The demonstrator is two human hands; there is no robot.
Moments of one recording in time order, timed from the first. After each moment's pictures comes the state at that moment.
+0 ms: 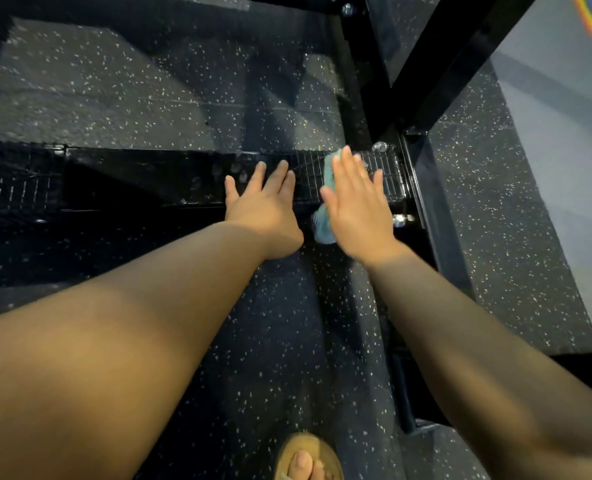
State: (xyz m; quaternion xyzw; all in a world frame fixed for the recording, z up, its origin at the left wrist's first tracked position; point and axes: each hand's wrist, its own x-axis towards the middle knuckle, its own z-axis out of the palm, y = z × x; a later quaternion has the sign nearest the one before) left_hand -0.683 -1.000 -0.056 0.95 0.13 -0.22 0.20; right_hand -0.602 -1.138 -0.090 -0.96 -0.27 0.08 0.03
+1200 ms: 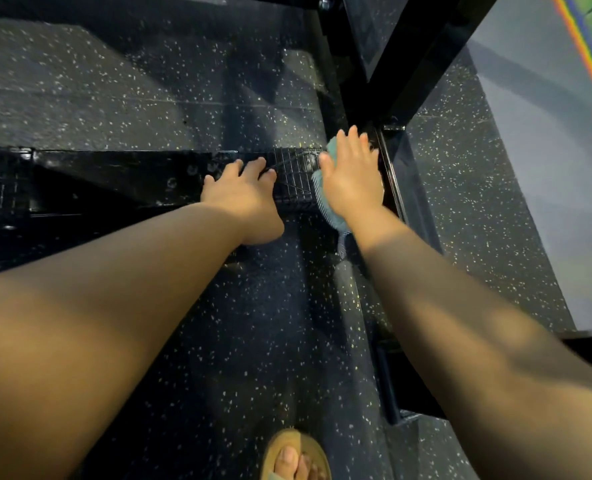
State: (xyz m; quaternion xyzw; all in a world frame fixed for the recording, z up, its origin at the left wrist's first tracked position) left_hand -0.671 -0.994 -0.042 0.94 0.12 -0.24 0.19; right_hand -0.557 -1.130 -0.085 -0.98 -0.18 0.09 0.04
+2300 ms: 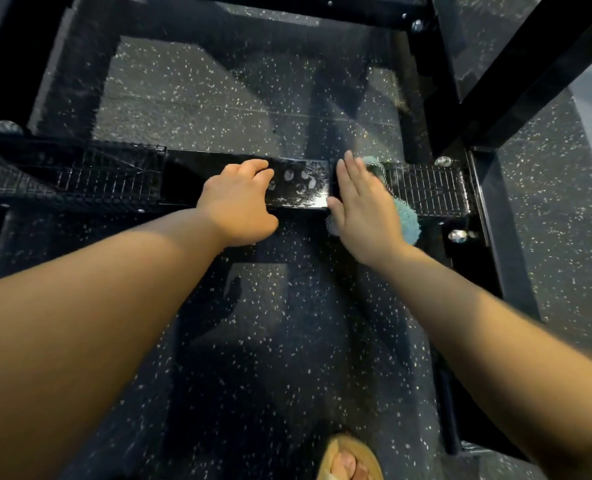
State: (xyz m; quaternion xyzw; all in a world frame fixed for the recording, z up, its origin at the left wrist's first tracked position) left_hand -0.733 -0.905 -0.045 0.96 0.17 -0.17 0.15; right_hand -0.633 -1.079 -0.087 -0.92 -0.39 0.09 0.04
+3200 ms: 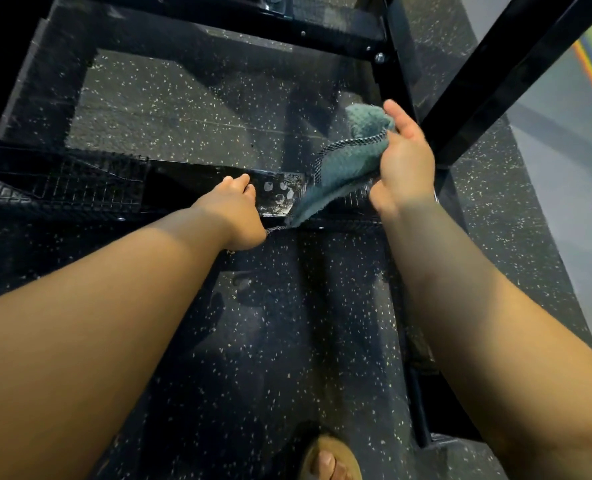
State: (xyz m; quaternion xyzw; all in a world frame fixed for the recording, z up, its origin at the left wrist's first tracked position) left_hand -0.728 -0.911 -0.037 0.93 0.18 -0.28 0.18; right_hand -0.607 -1.052 0.008 -0.66 0.07 0.11 0.74
